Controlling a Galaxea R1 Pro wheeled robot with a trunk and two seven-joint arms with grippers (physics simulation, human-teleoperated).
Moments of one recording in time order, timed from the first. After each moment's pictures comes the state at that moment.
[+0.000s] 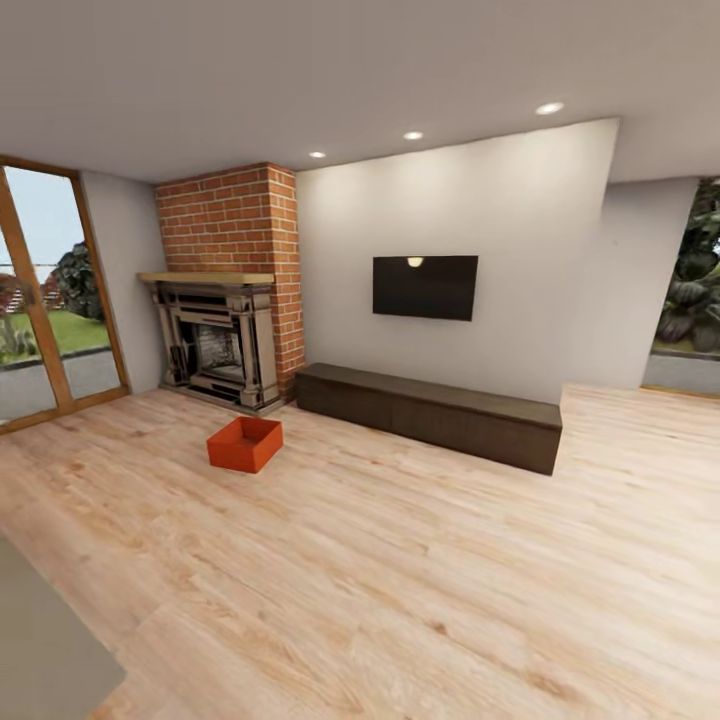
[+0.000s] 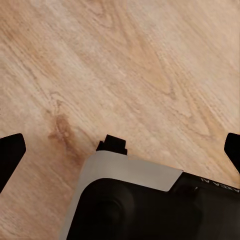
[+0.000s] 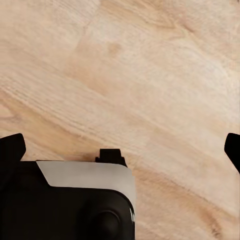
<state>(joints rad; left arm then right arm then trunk) -0.19 0.02 0.06 -0.04 0.24 -0.05 0.09 -0.18 0.01 0.09 0.03 -0.04 -0.17 -0.11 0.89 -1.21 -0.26</state>
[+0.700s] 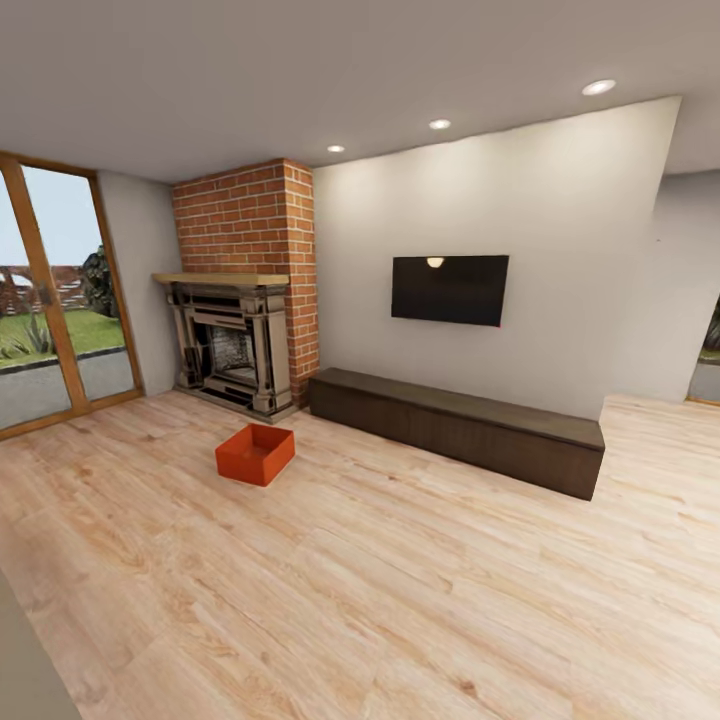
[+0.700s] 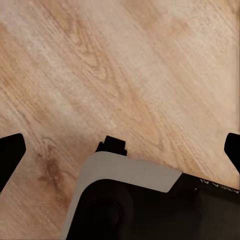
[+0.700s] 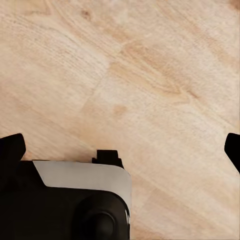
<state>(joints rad) -0.19 0.02 0.06 -0.04 0.24 -0.05 0.09 -0.18 0.01 0.11 0.03 -0.02 -0.17 -0.10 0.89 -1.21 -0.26</state>
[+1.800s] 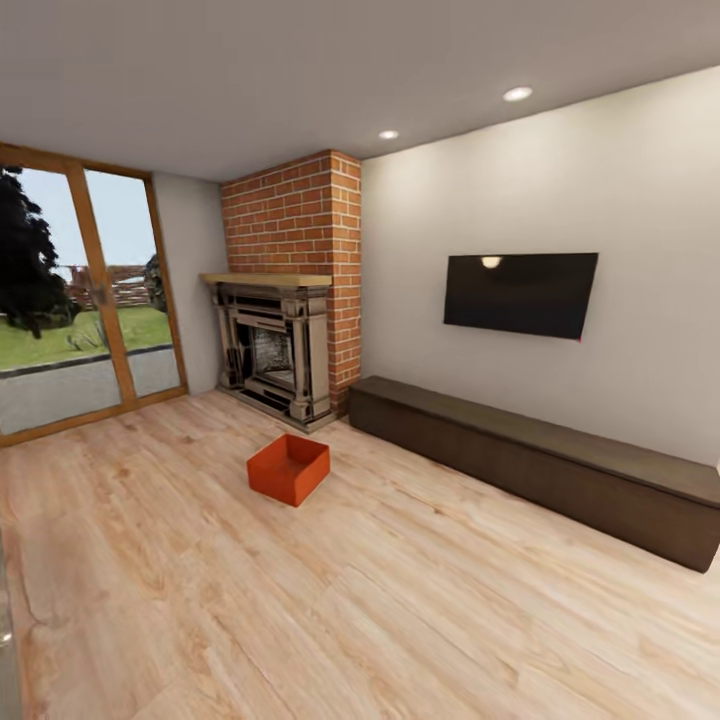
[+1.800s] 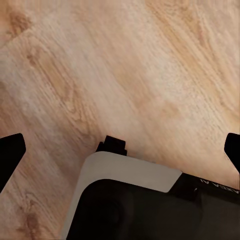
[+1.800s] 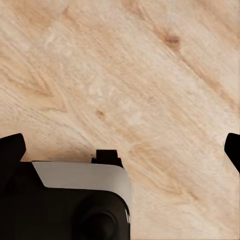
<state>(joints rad) -0.19 0.02 0.06 -0.04 0.24 -0.05 0.09 -0.18 0.01 0.10 0.03 -0.03 -0.17 -0.11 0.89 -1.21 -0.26</state>
